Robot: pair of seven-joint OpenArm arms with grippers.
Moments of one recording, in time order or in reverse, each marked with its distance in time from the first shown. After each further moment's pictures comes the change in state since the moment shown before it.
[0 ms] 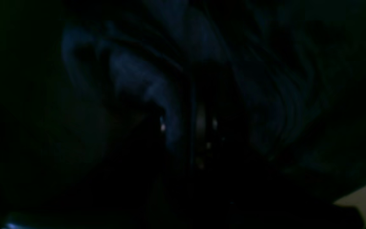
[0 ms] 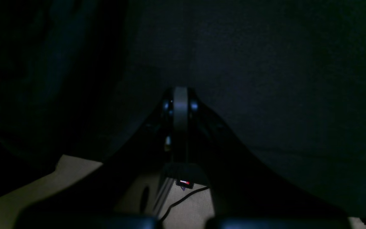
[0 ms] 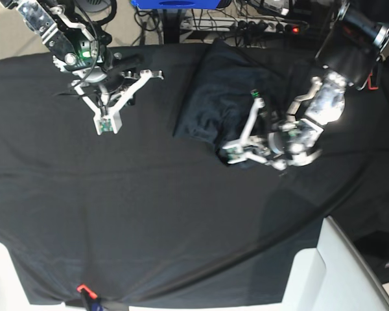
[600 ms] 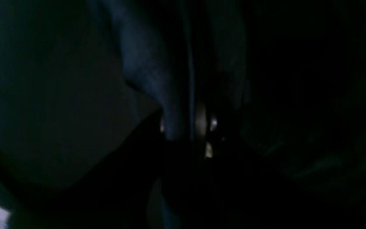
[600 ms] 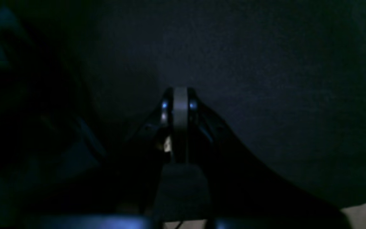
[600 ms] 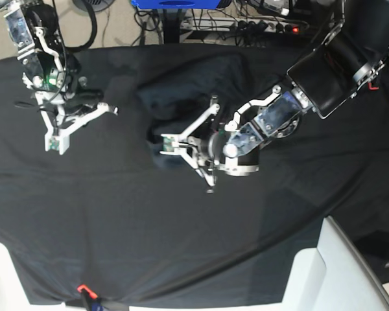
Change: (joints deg) left arm -11.9 5.4 23.1 0.0 3.9 0.0 -6.4; right arm -1.2 -3.4 19.2 -5.0 0.0 -0.1 -0.1
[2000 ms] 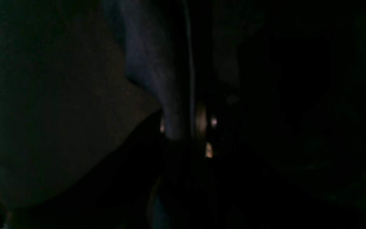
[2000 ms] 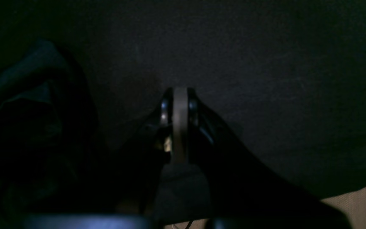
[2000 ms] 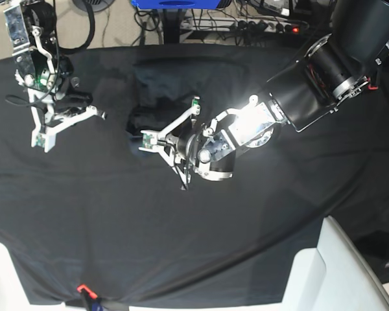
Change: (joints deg) left arm -4.0 6.3 4.6 -11.9 0.1 -2.1 -8.0; right arm -1.1 -2.2 4.9 -0.2 0.0 -0.4 -0.2
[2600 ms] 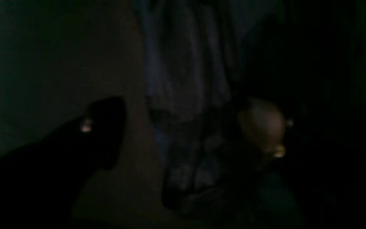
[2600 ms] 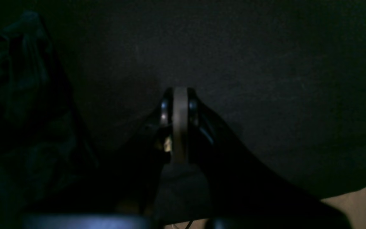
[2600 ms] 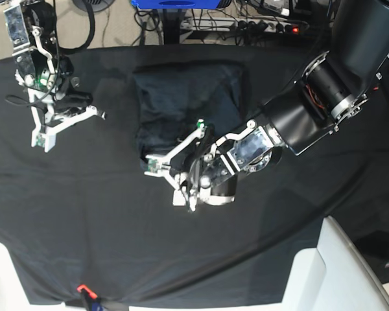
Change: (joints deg) left arm -6.1 2.0 0.2 -6.2 0.0 0.0 0.0; right arm 0.0 0.0 0.0 0.0 0.0 0.0 0.0
